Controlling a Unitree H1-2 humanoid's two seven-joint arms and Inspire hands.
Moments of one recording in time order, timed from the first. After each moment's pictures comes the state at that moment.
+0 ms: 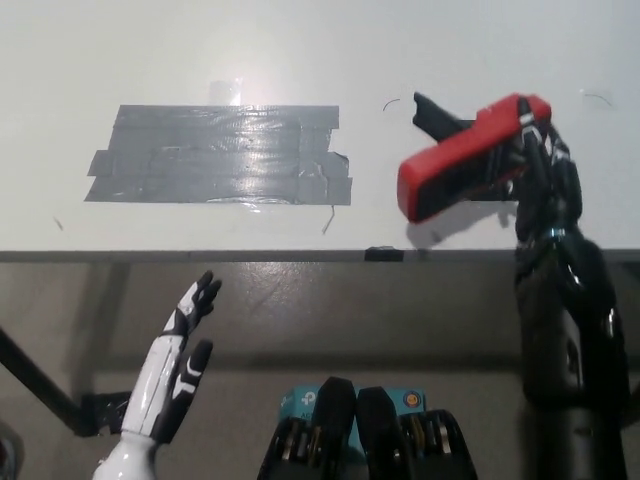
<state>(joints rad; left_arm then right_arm) 0.01 0.12 -0.09 -0.19 0.19 -0.20 -0.03 -0.64 0.08 -0.31 0.29 0.35 0.35 -0.34</state>
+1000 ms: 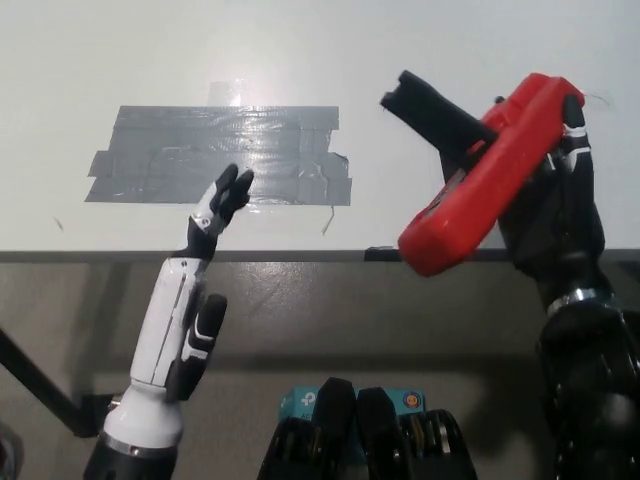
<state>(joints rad) -0.15 0.05 -0.15 -0.51 0.19 -0.12 -0.03 -0.42 0.12 -0.15 -0.32 0.86 0.45 -0.33</state>
